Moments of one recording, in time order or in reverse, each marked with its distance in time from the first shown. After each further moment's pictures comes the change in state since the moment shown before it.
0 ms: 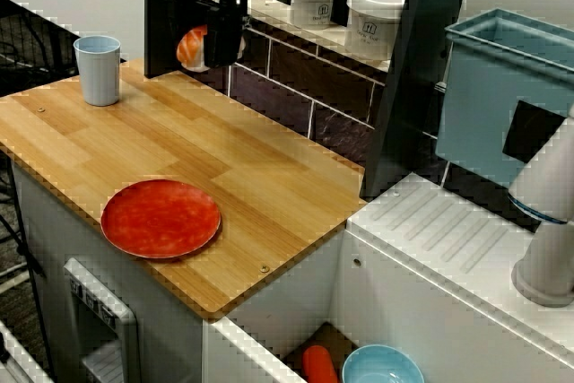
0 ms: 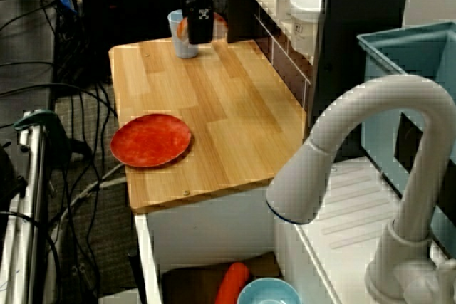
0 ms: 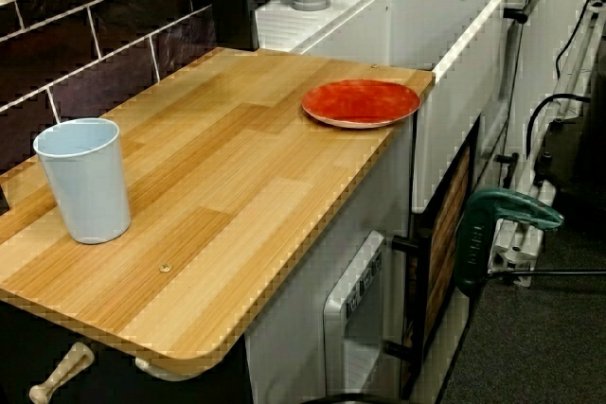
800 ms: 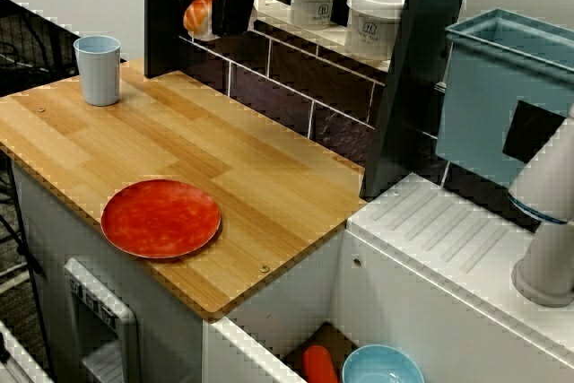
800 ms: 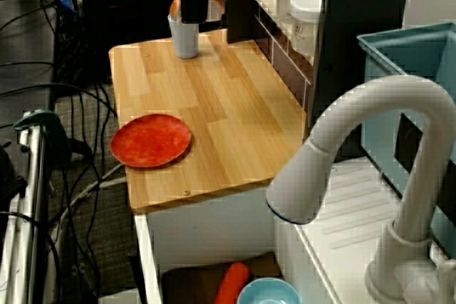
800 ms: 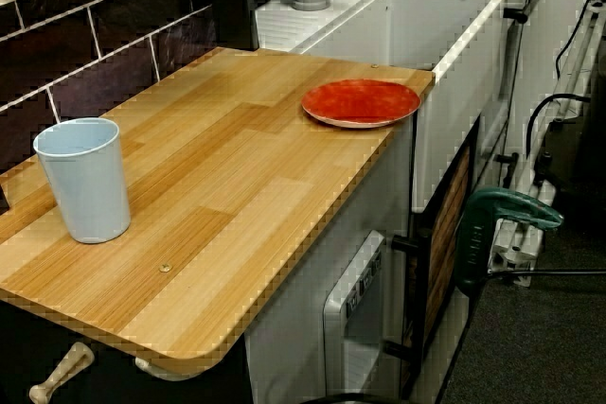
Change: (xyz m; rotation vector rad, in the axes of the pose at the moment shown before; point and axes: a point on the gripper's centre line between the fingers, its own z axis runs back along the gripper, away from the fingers) arm -0.006 -0.020 0.029 -0.010 0.037 -0.044
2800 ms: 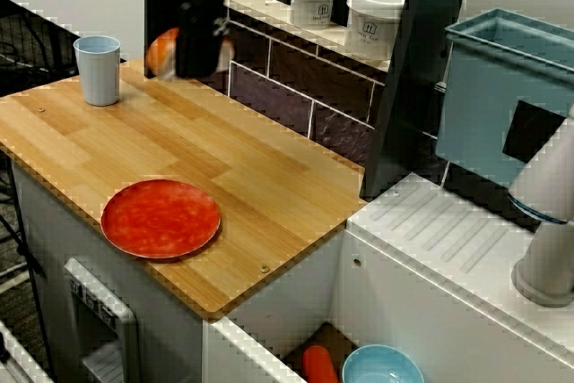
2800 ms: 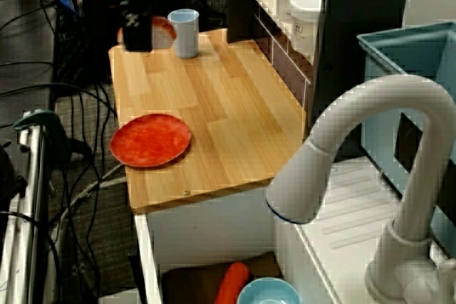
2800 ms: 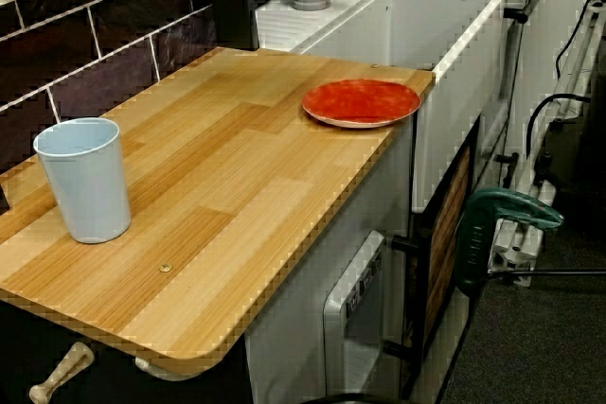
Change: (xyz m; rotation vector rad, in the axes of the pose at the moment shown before) arm -0.060 -0.035 -0.017 0.036 -0.010 -0.141
